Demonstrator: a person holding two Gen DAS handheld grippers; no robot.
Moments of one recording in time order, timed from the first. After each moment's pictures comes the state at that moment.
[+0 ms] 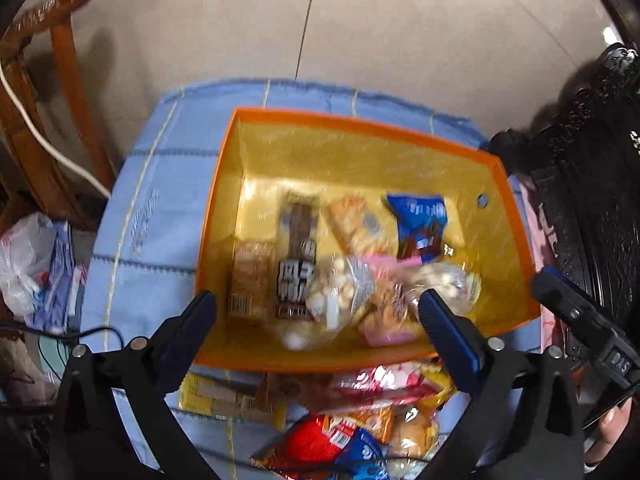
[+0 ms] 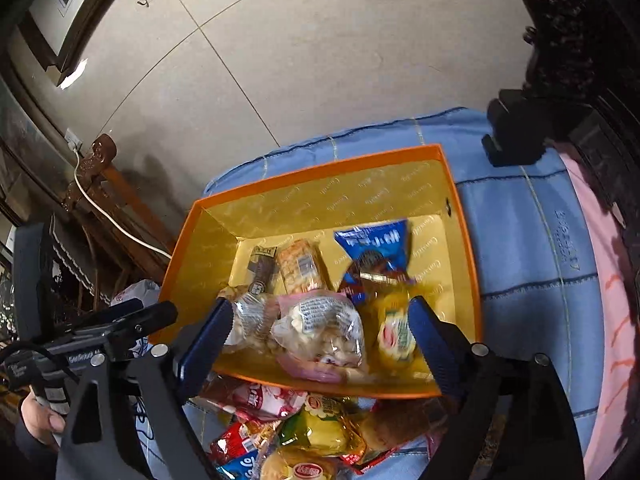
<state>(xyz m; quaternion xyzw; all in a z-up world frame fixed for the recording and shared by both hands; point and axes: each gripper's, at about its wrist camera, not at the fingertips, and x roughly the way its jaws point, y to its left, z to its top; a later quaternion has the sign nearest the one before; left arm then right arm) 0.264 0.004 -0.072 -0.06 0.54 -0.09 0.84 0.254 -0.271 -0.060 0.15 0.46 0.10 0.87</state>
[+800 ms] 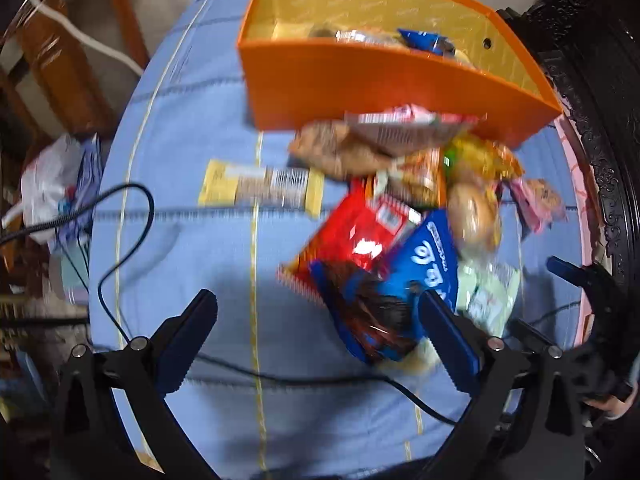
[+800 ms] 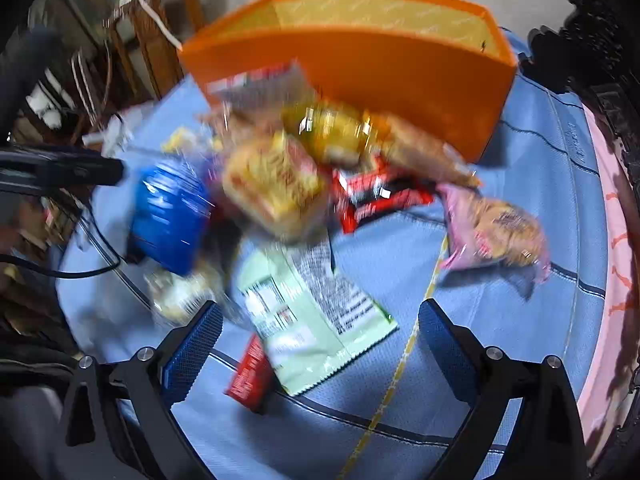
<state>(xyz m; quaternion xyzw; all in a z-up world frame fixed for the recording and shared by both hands) 0.087 0.025 -0.128 0.00 0.63 -0.06 0.78 0.077 -0.232 -0.160 -0.05 0.57 0.19 0.80</state>
